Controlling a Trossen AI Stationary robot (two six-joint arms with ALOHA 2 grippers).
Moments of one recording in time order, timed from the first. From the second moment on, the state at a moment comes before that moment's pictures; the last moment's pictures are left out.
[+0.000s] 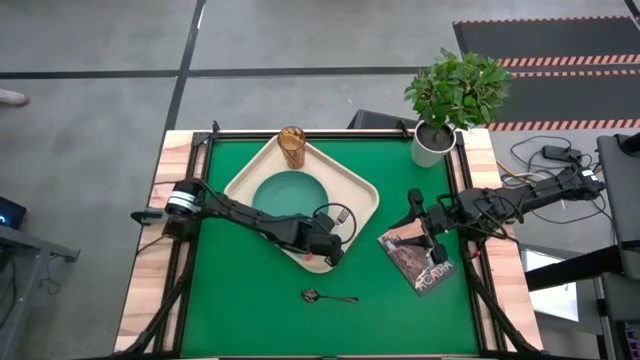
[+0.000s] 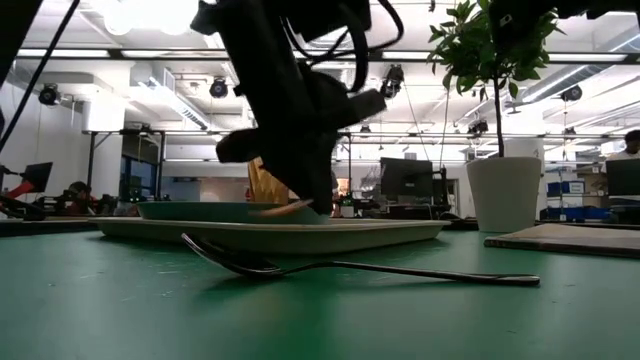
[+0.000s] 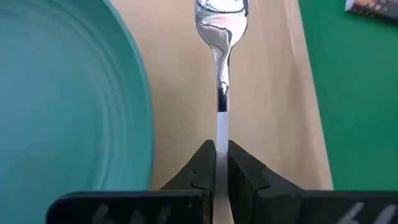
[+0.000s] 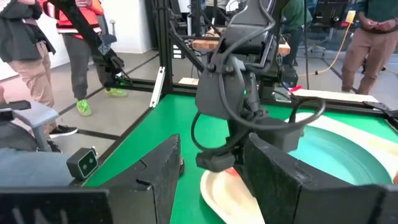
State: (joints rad) left arm -0.20 1.98 1.40 -0.58 -0.37 -0.99; right arm 0.24 0.70 0.47 0.11 -0.06 0.00
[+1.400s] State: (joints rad) left arm -0.28 1.81 1.41 -0.43 -0.44 -0.58; right arm 0.24 0.71 0.47 0.17 -0.06 -0.23
